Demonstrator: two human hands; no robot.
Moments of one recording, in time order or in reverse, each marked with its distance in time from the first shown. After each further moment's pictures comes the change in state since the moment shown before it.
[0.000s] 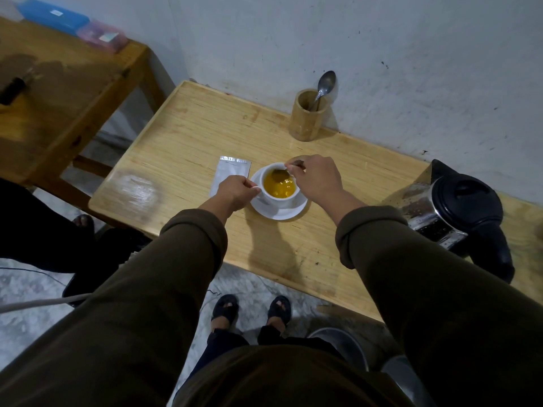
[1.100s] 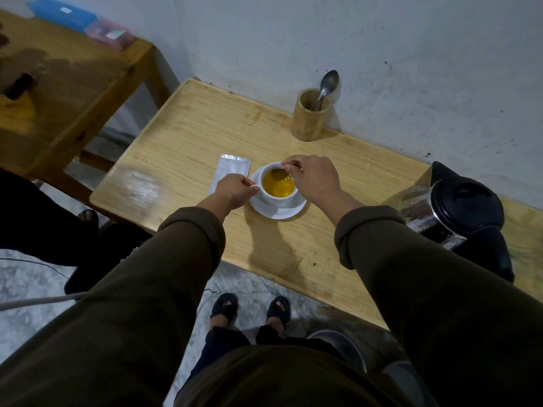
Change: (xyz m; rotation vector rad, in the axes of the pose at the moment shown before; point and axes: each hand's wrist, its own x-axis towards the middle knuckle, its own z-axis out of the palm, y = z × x) left_hand -0.001 0.001 0.004 0.011 0.023 -0.018; right_hand -0.001 0.003 -0.001 -0.022 -0.022 -0.081
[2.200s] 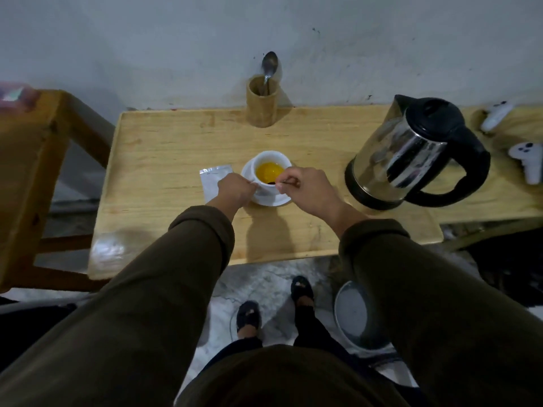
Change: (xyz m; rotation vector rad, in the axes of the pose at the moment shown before) left_hand 0.008 0.008 -0.025 0.429 -0.210 0.202; right_hand -0.071 -0.043 0.043 0.316 0.182 0.321
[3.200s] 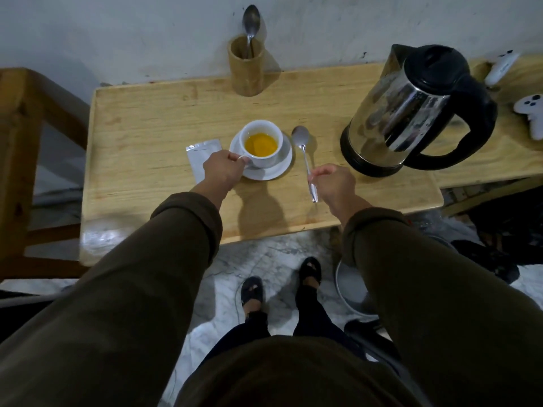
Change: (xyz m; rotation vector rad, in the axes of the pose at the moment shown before) left_hand -0.001 -0.012 0.011 -0.215 0.086 0.024; right_hand -0.019 0.066 0.015 0.386 0.335 0.598
